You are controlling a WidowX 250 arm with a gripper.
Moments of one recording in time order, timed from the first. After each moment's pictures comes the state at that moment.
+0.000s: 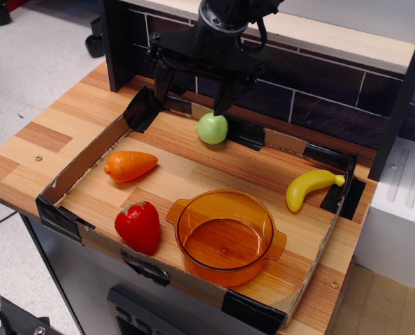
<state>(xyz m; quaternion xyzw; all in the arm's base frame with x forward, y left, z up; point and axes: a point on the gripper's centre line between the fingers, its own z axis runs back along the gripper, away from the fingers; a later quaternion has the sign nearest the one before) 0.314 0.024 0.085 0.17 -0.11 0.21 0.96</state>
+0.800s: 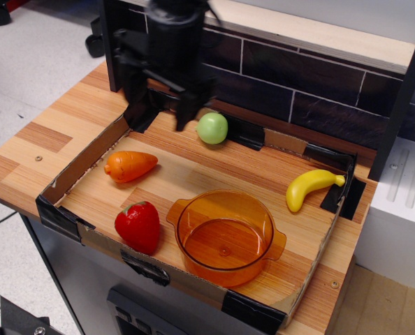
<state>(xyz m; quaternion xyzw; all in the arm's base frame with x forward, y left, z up) 0.285 0.049 0.079 0.09 -0.02 -0.04 0.99</state>
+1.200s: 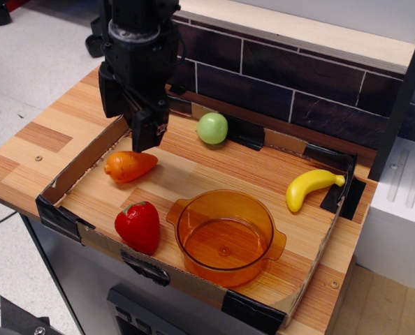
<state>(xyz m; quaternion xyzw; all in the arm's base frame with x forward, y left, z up) 0.267 0.070 0.064 0.08 0.01 -0.21 0.97</state>
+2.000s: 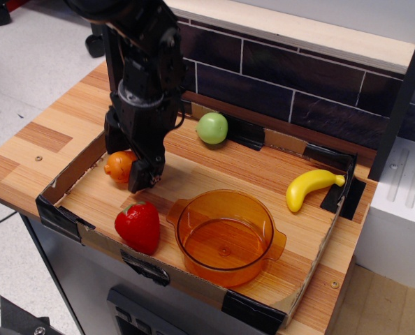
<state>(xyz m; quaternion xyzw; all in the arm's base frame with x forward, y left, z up) 0.266 0.076 0.005 0.12 0.03 -0.24 0.96</state>
